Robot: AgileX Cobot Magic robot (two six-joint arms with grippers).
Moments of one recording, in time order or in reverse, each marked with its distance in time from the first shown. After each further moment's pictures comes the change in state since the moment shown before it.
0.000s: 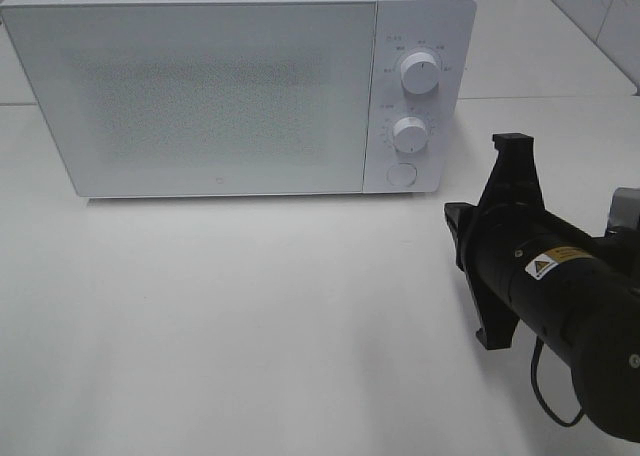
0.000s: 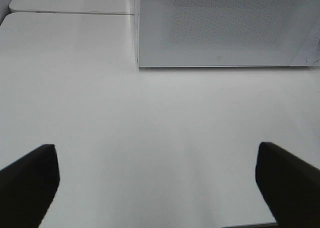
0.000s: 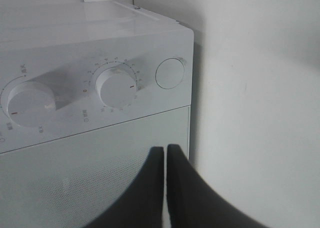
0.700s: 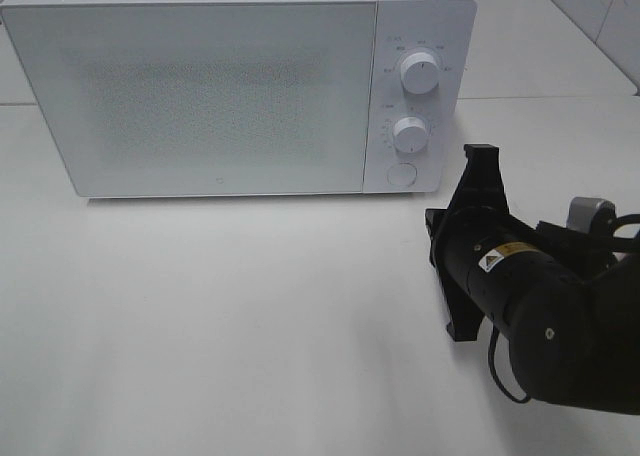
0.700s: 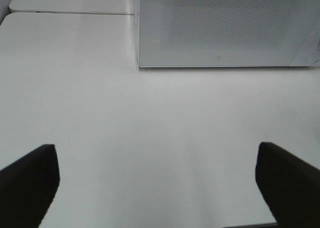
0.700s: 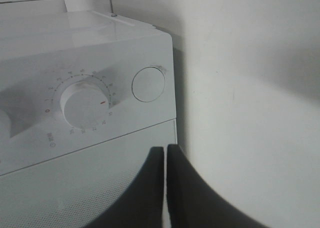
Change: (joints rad) left arm 0.000 0.000 0.000 0.000 0.000 0.000; right arm -0.052 0.171 -0.101 -0.046 -0.007 0.098
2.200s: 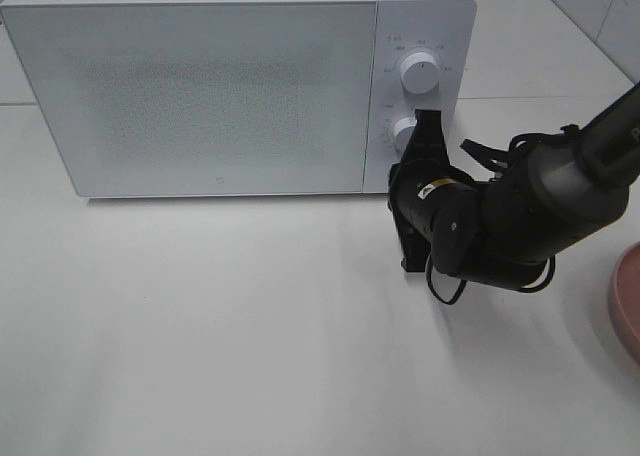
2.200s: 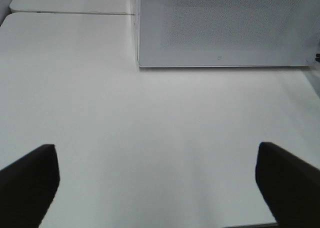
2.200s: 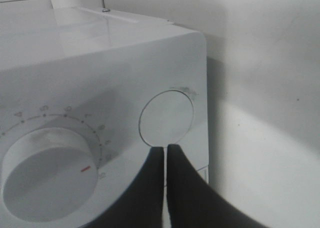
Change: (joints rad) left arm 0.000 0.000 0.000 0.002 0.000 0.000; right arm -0.210 0.266 -0.361 -0.174 0.145 -0.003
